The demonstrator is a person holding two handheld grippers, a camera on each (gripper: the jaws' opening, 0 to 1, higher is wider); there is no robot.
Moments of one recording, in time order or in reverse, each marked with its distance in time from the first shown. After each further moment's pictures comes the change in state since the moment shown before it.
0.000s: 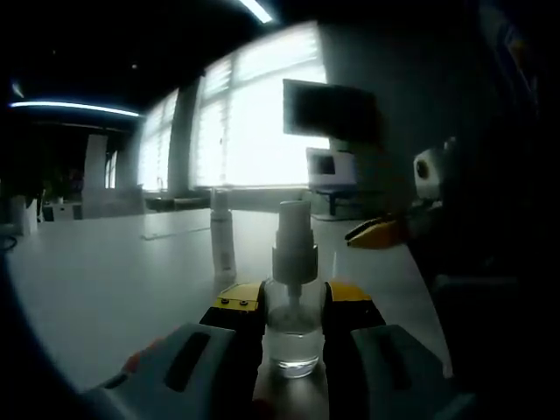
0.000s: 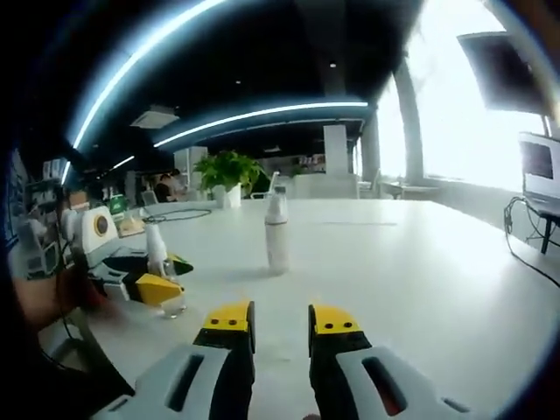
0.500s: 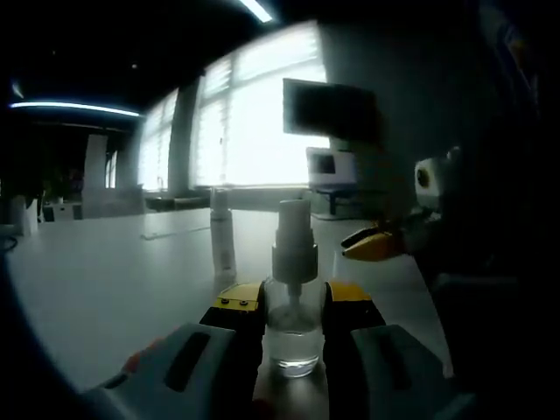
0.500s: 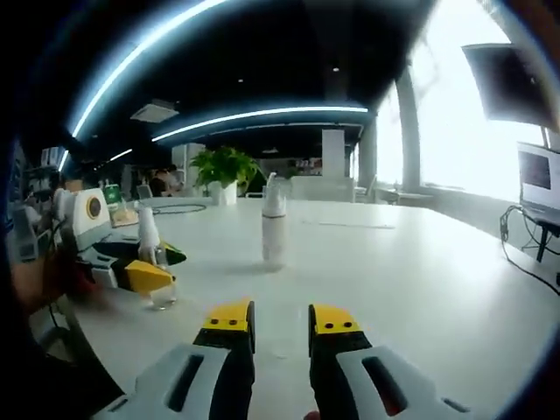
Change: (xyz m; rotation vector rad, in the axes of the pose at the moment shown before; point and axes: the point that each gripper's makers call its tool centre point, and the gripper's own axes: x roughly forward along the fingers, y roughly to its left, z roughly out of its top) left arm 0.000 0.001 -0.001 0.002 0.003 0.002; right arm 0.007 -0.003 -0.008 -0.046 -0.016 -0.026
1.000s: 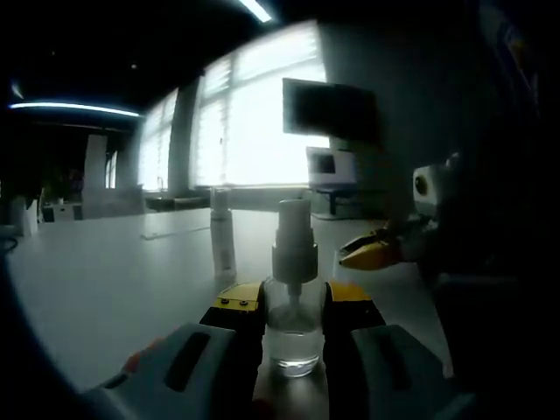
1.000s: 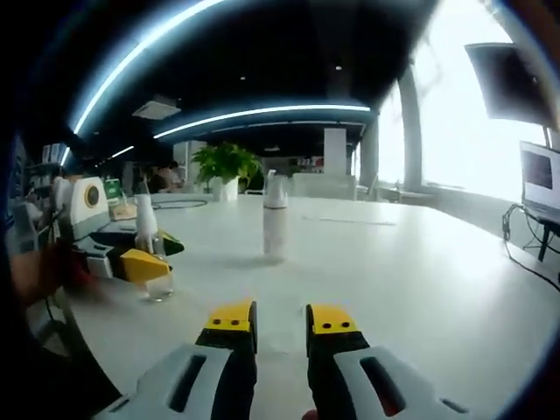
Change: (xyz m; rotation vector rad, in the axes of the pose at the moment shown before) left arm 0.000 -0.001 0.000 0.003 0.001 0.000; right arm 0.006 0.002 -0.010 -0.011 0.010 0.009
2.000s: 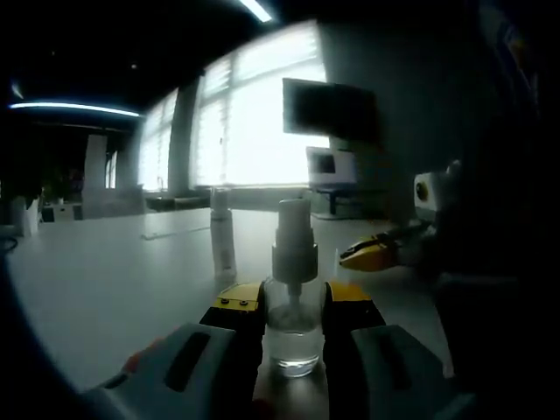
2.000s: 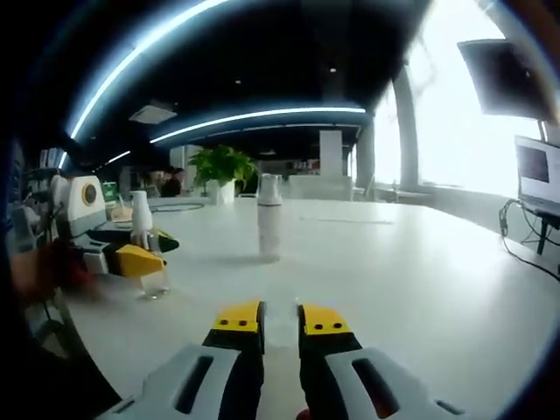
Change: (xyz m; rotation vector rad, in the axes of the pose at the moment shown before) left arm 0.000 0.000 0.000 0.000 0.001 0.001; right arm -0.003 -0.002 -0.005 0.011 -0.023 -0.008
